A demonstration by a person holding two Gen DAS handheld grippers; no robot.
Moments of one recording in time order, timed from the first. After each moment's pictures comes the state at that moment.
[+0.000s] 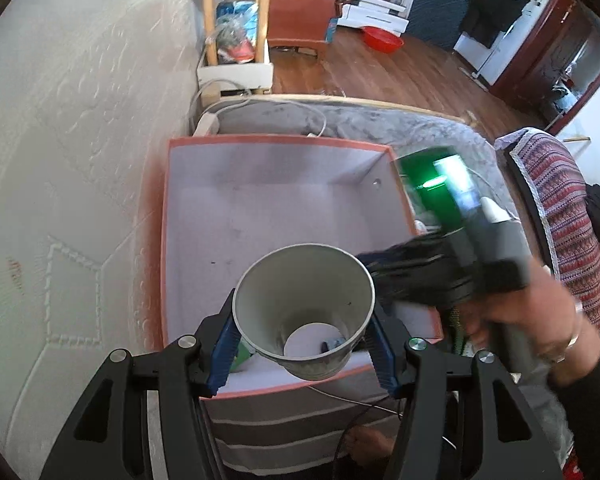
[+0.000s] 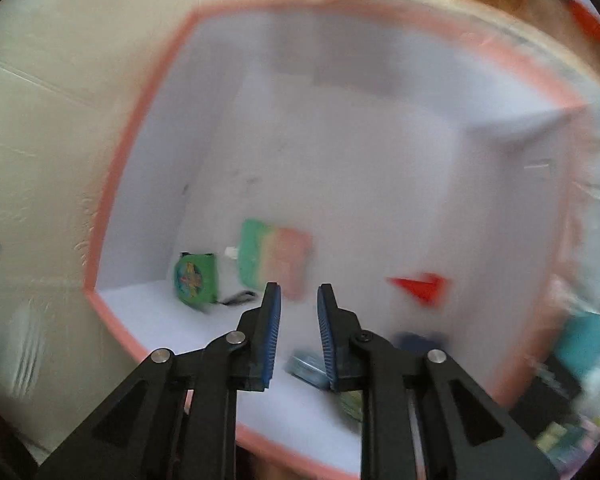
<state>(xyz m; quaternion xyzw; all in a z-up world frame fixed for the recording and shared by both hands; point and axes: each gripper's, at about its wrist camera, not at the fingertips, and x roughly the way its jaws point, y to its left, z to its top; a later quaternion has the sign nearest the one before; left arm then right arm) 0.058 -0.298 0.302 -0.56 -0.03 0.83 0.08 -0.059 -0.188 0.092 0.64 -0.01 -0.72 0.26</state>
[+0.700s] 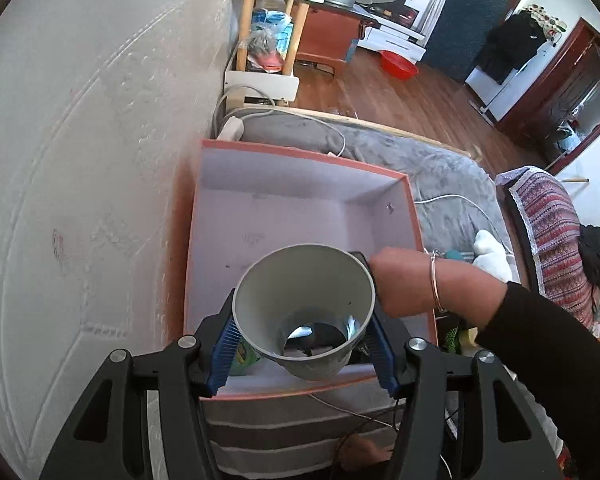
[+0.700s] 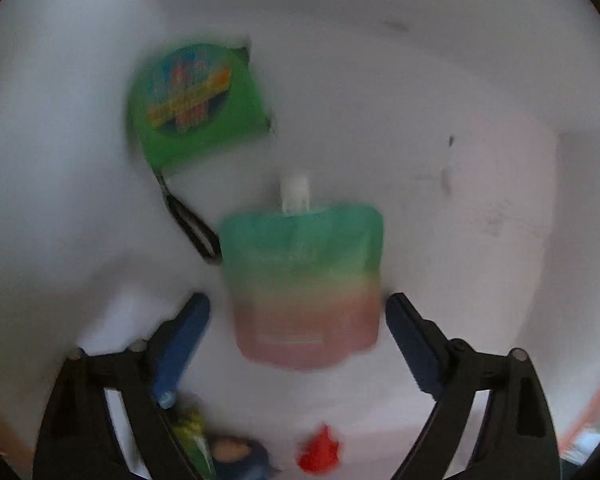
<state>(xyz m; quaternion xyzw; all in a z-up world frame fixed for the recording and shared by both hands) 0.058 -0.345 0.299 -0.54 -0.09 0.84 0.06 -0.043 -0.326 -0.053 0.49 0.52 -0.50 0.49</state>
